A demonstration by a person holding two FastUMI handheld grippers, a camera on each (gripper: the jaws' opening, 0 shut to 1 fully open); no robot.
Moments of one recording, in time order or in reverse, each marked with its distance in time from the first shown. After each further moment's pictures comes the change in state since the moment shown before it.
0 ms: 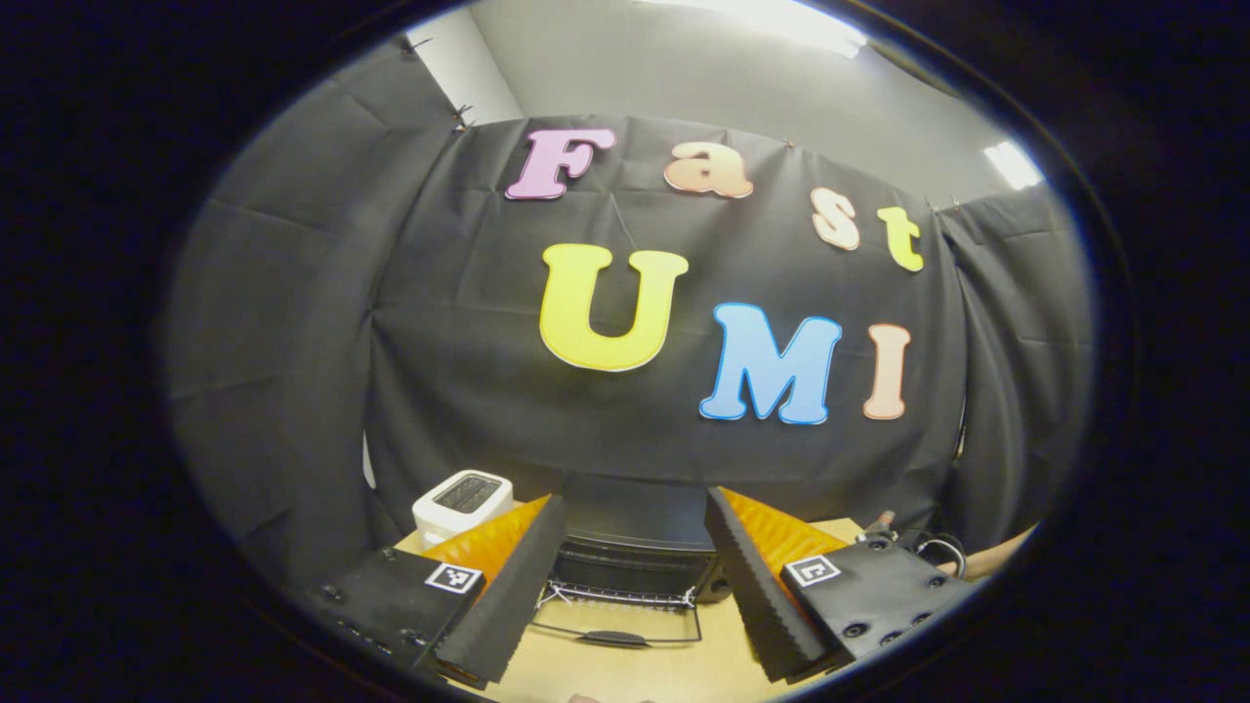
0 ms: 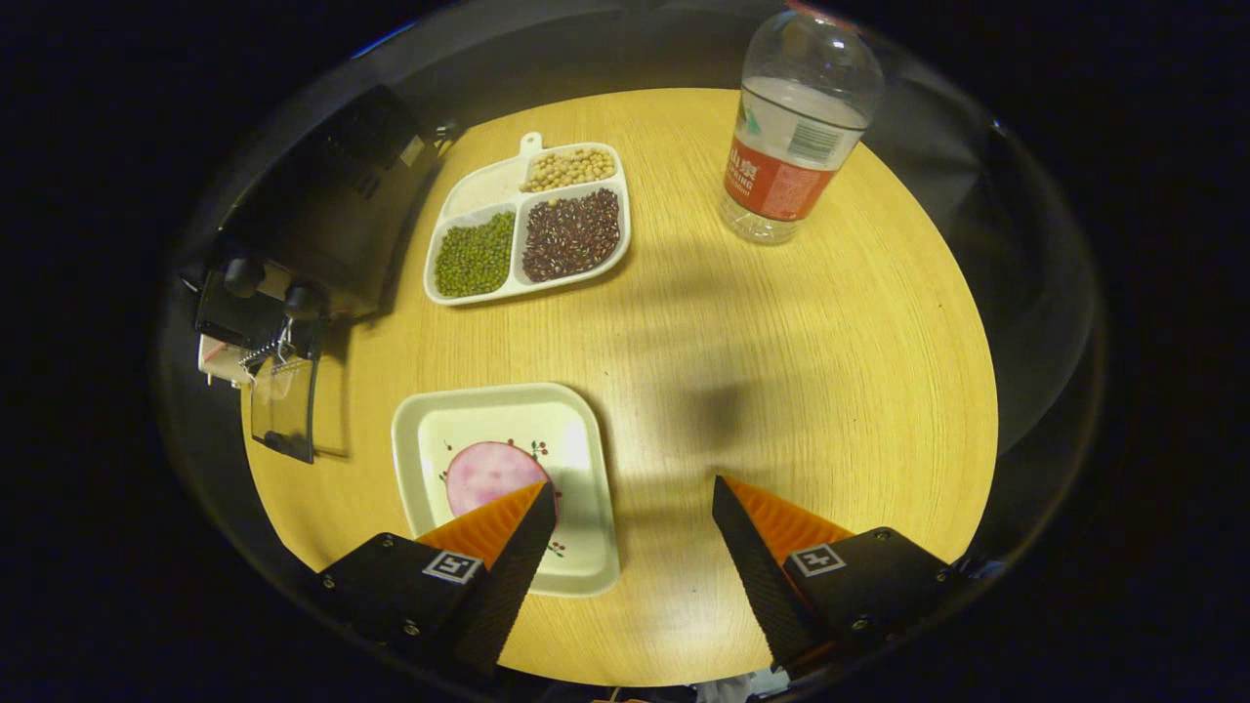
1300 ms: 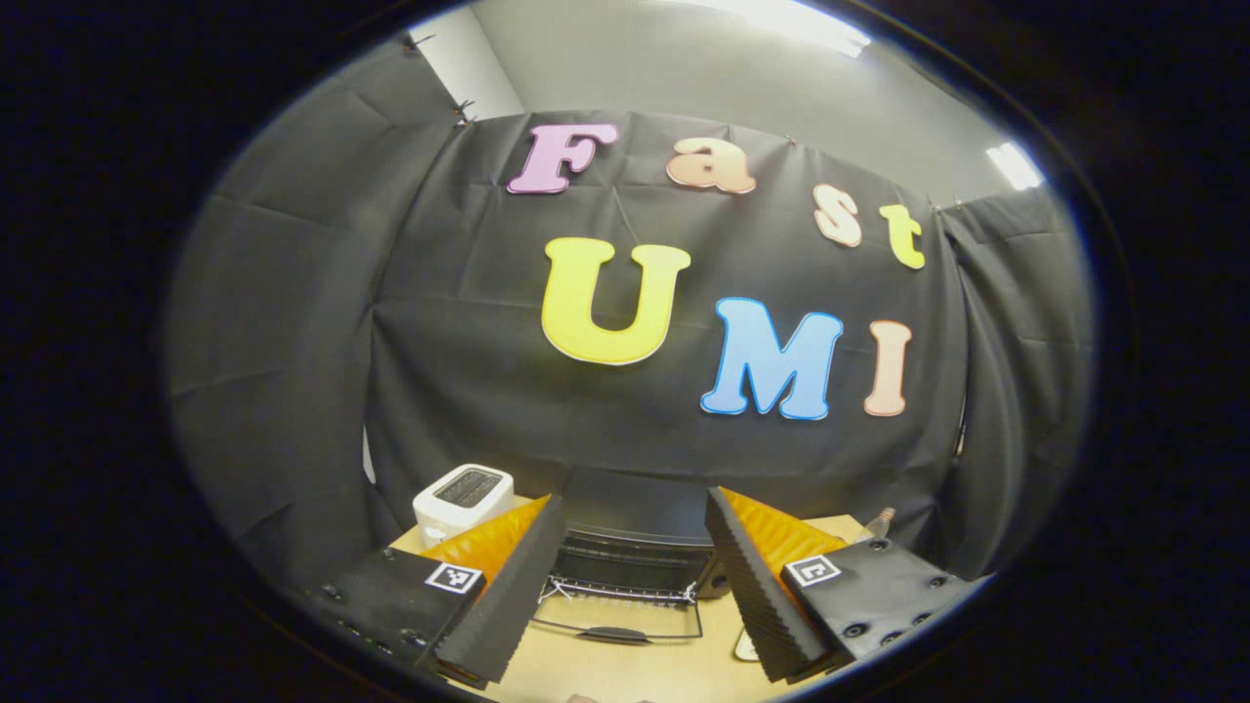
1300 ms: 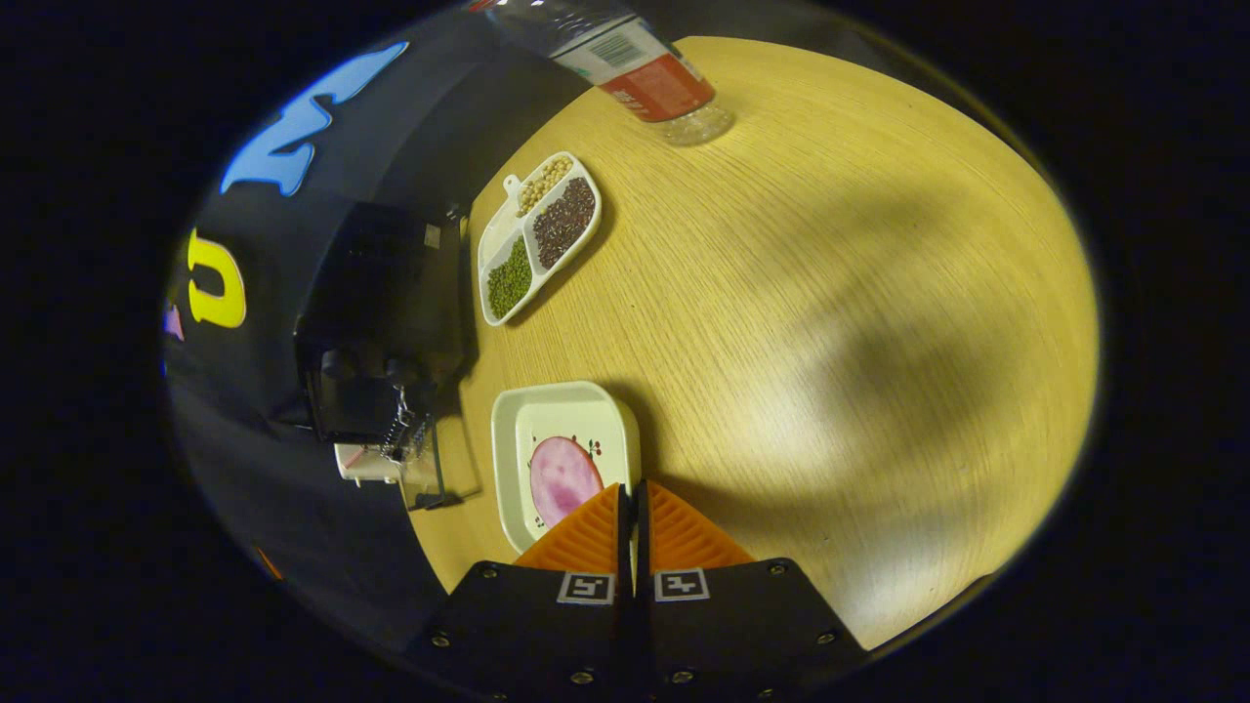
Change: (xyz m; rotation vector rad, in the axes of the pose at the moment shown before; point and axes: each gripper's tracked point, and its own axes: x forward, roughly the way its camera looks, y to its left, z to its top) left arm -0.001 -0.006 -0.003 -0.006 0.028 -0.010; right arm -0.009 0.051 -0.038 0.483 -0.092 0.542
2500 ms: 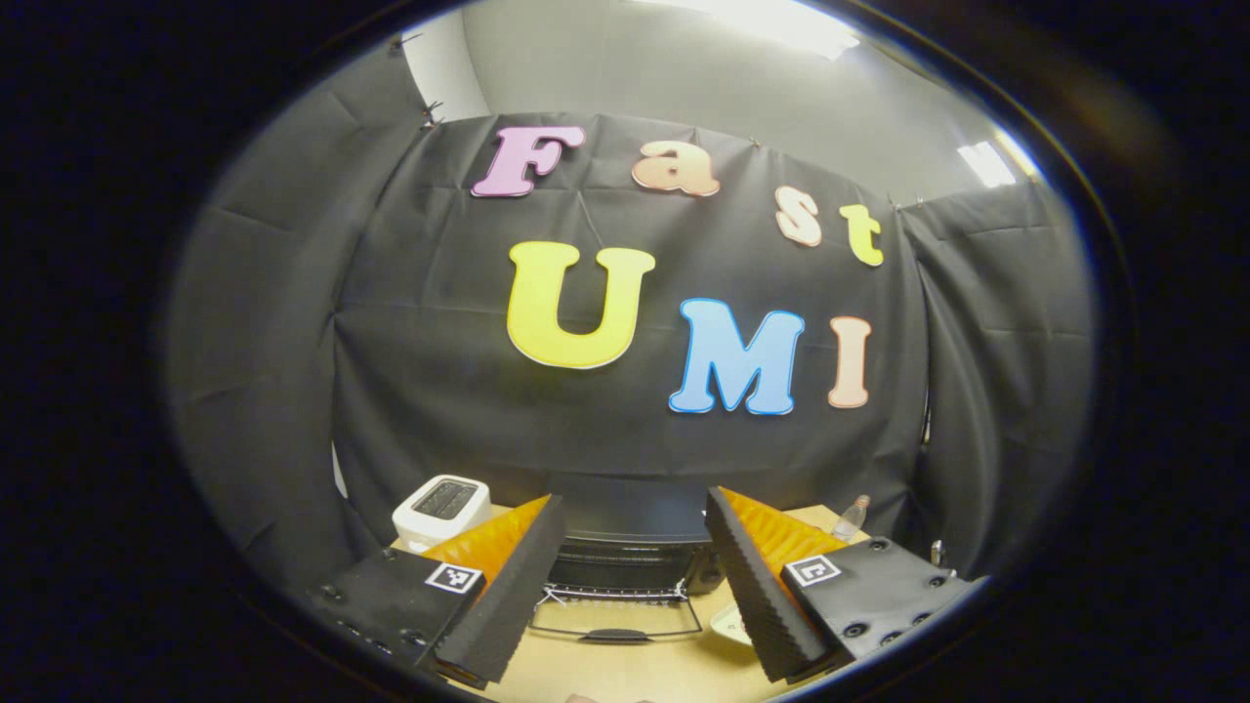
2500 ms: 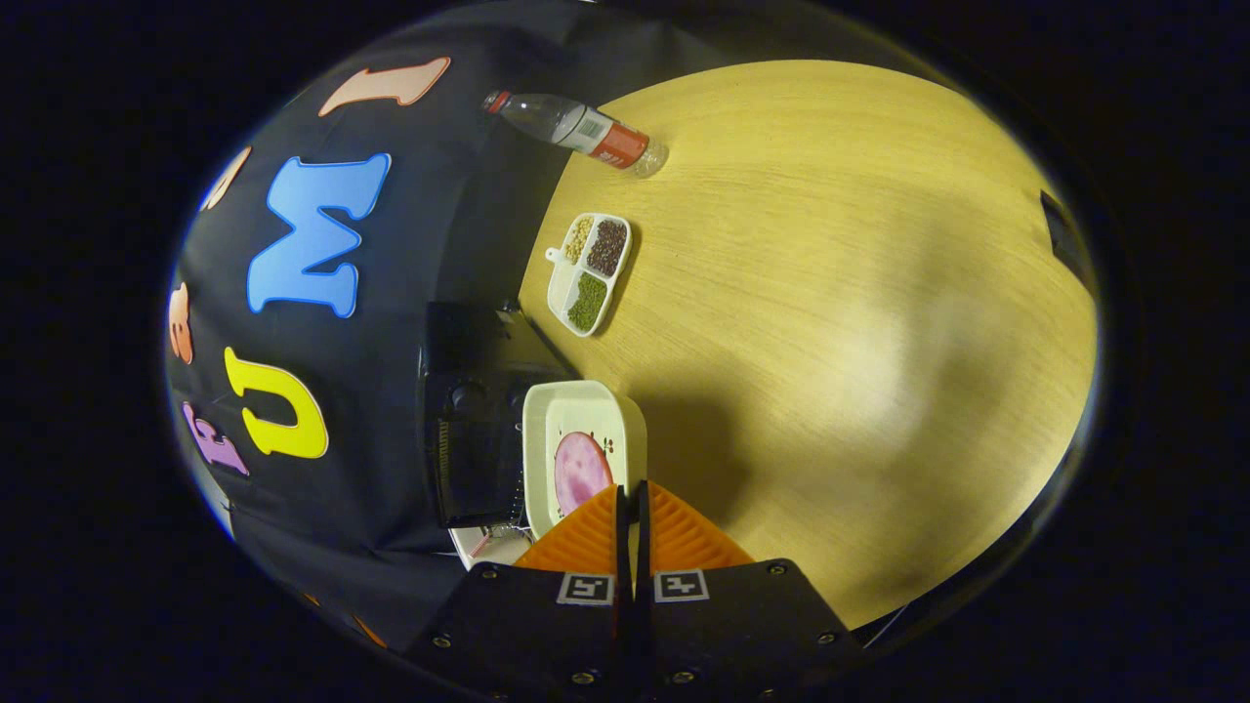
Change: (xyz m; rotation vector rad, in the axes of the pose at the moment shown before) left arm -0.006 0.017 0.002 0.037 -0.013 -0.123; right arm -0.030 0.114 -0.084 0.404 -0.309 0.154
